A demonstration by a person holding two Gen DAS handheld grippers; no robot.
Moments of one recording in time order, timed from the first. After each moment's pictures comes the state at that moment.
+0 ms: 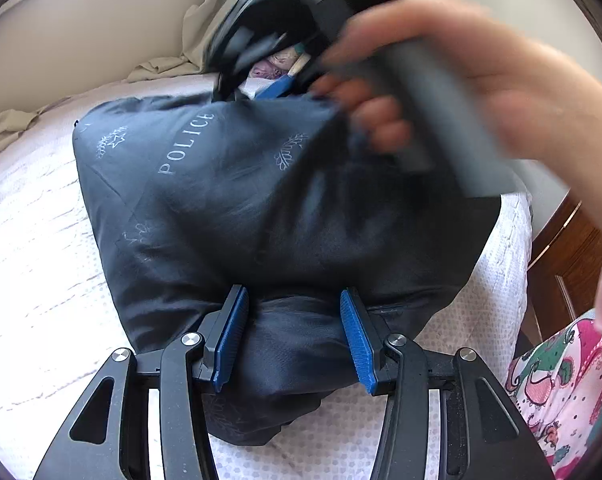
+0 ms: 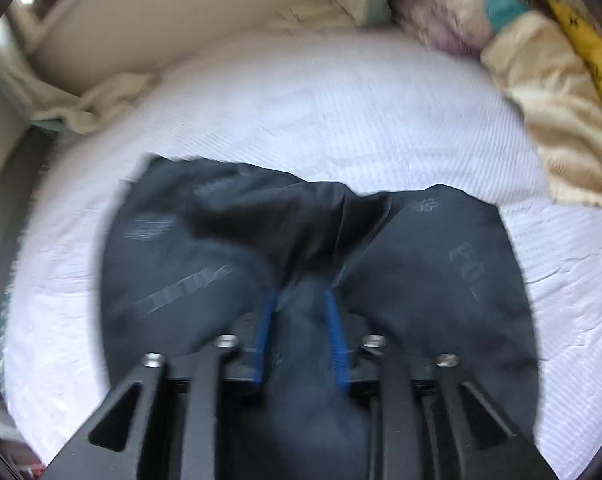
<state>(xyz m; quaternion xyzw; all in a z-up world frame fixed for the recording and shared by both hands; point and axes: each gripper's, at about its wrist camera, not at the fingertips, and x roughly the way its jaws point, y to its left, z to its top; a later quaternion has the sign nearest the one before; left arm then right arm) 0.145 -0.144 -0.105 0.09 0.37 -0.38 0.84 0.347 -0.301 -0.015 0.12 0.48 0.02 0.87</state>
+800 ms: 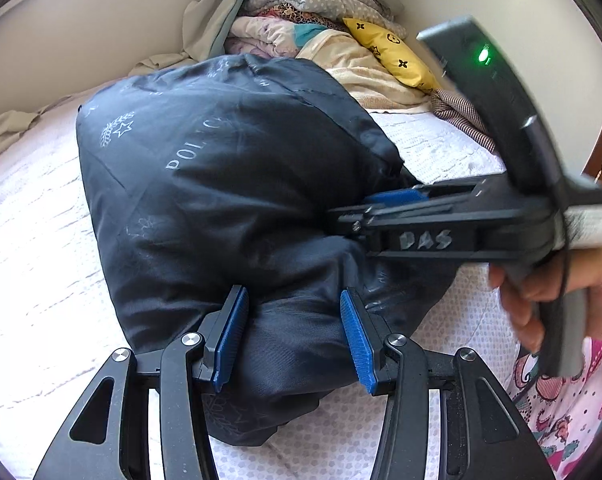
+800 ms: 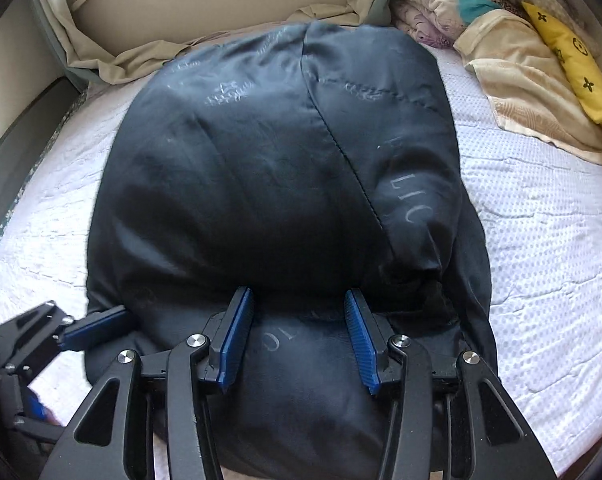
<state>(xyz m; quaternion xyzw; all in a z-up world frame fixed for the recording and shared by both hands) 0.147 -0.153 -0.104 0.10 0.38 -0.37 0.84 0.203 -0.313 -0.069 0.06 0.48 0.02 0.88</state>
